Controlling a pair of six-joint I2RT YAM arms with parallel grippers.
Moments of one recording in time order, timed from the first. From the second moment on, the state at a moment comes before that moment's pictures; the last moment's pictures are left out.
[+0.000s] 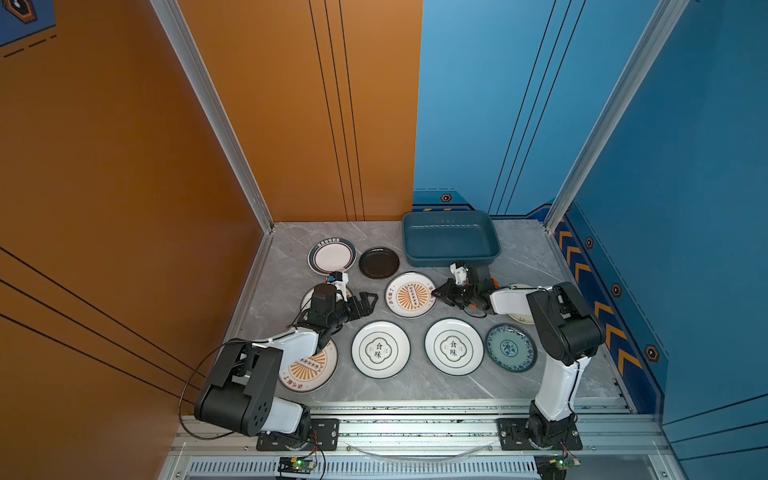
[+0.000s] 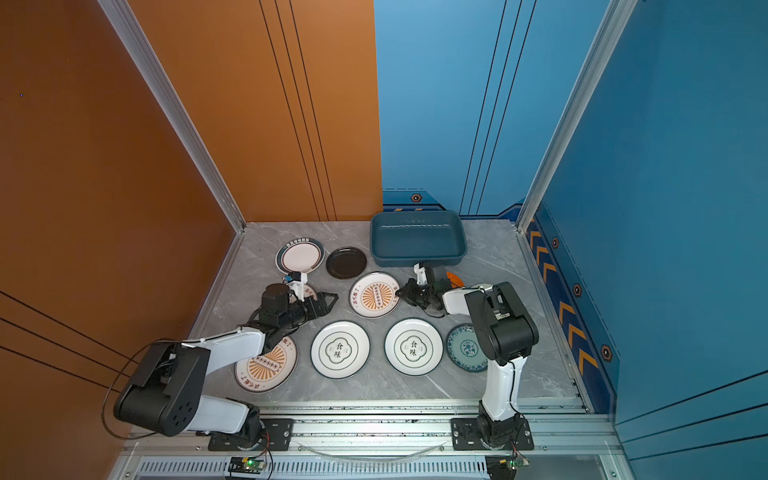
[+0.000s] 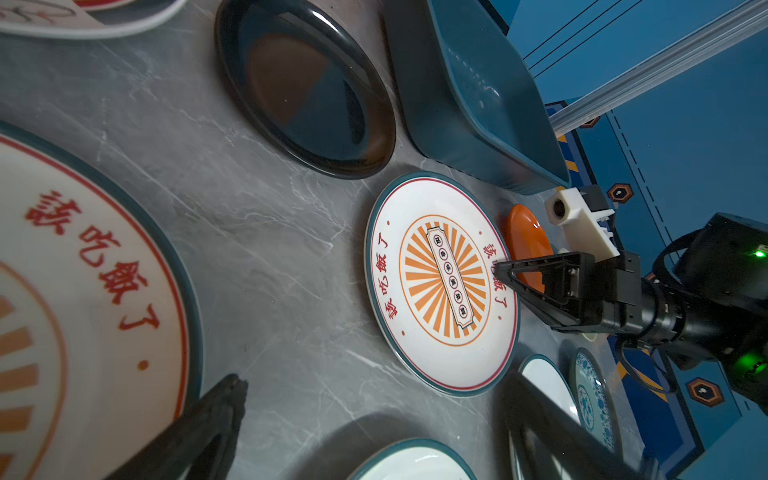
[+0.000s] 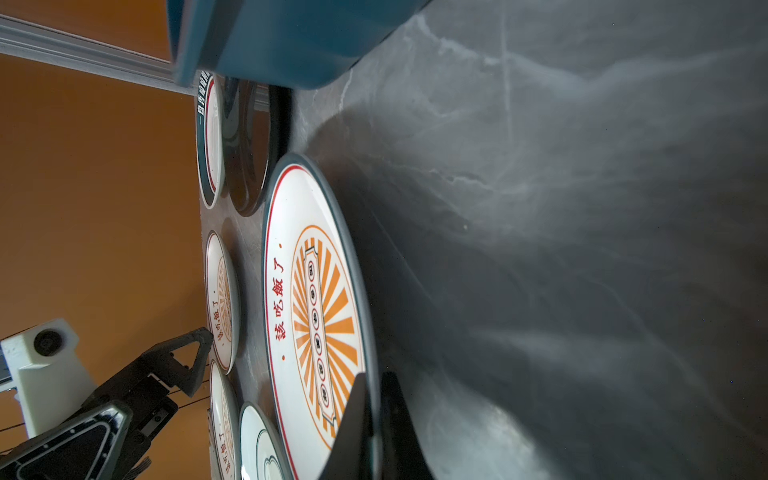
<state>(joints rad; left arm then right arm) -0.25 1.44 0.49 0.42 0.37 -0.62 0.32 1.89 0.93 0.20 -0.56 0.79</state>
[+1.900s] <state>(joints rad) -0.38 1.88 0.60 1.09 0.60 -1.10 0.37 1.85 0.84 0.56 -0.81 0.95</state>
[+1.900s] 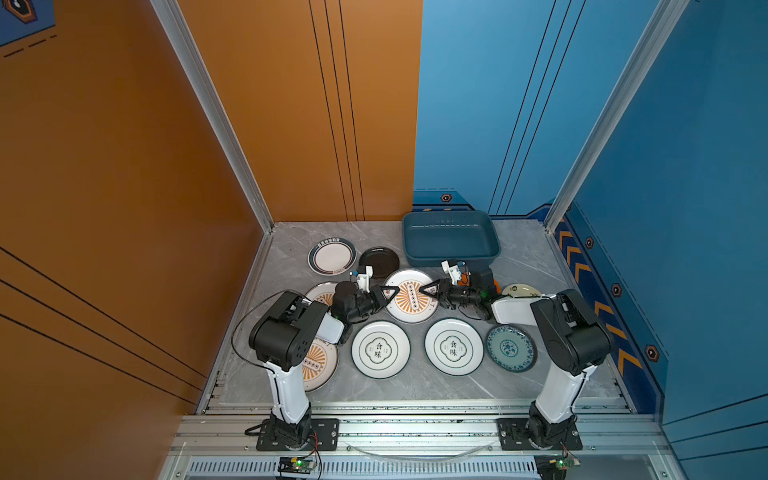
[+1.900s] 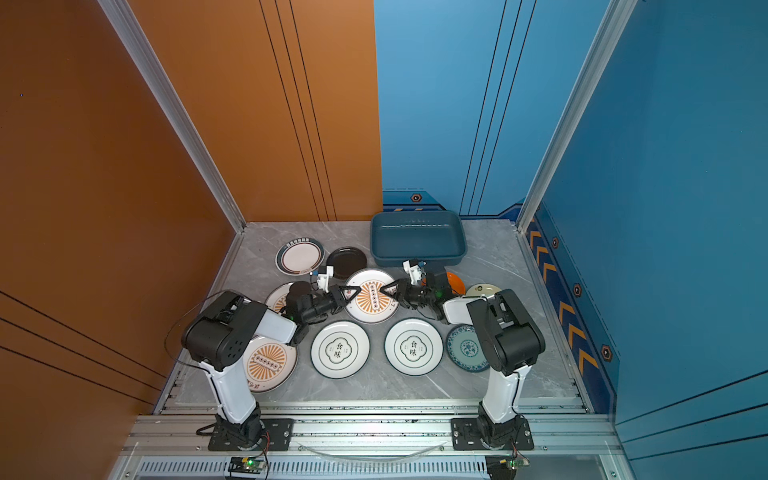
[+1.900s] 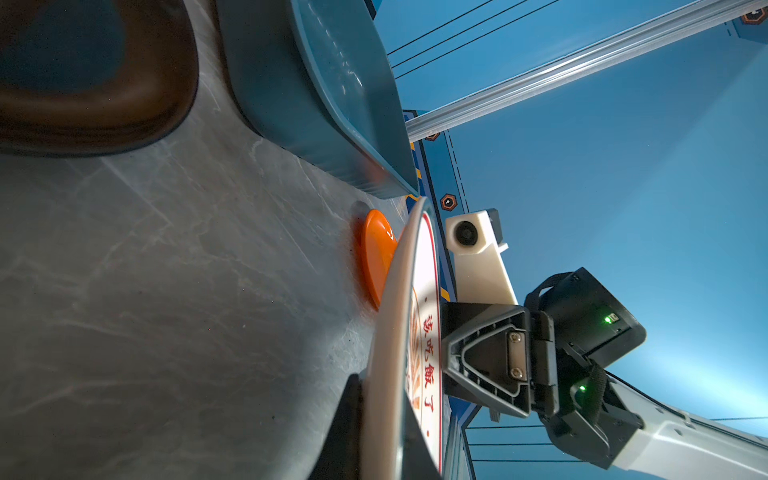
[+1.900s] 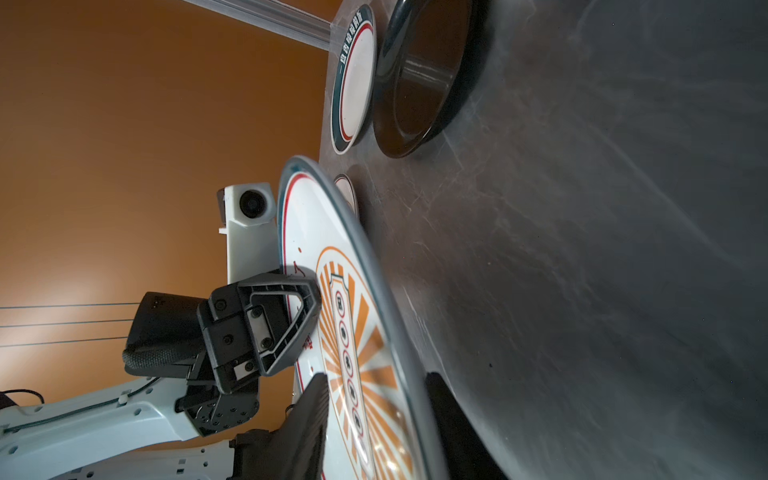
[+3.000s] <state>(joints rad) -0.41 1.43 0.68 0.41 0.52 -0.69 0.27 1.69 1.02 0.08 -0.75 0.71</state>
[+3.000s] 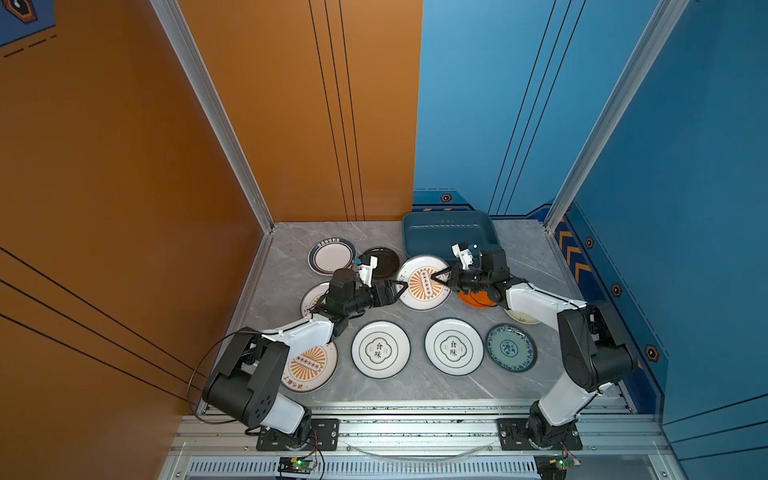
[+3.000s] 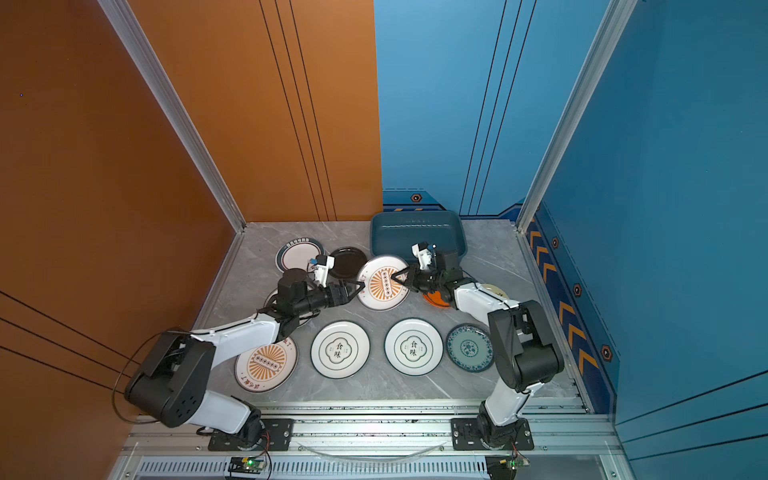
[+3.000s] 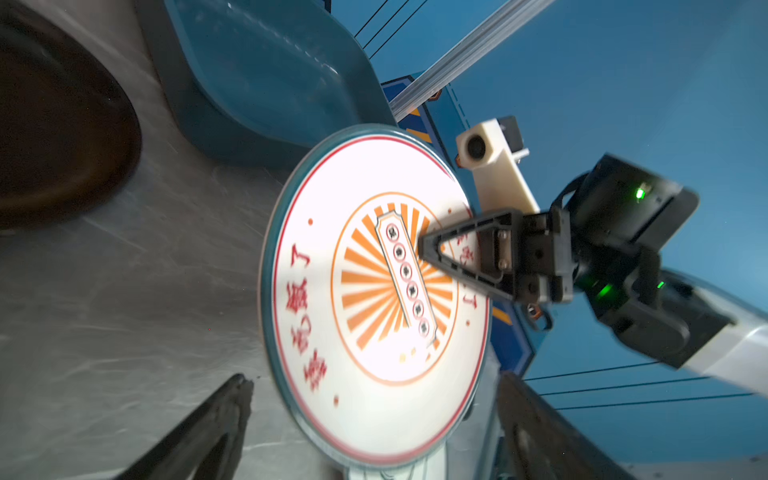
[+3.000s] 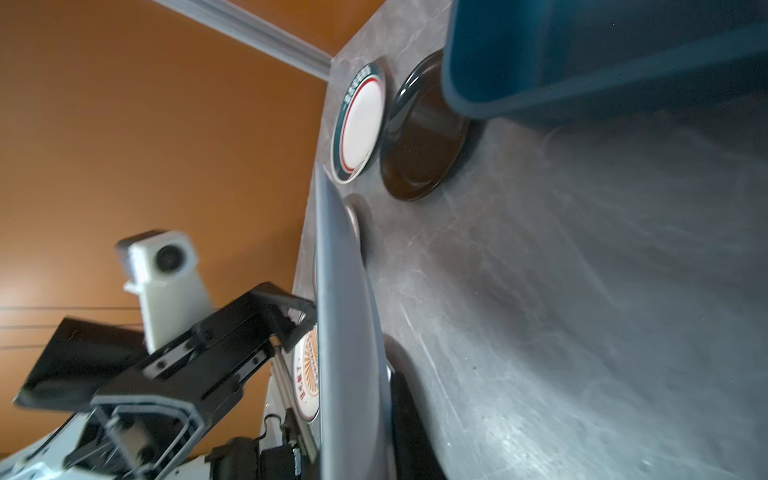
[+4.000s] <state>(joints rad) -0.04 1.04 0.61 -0.30 -0.06 -0.53 0.10 2.43 2.10 -0.31 -0.54 0.80</state>
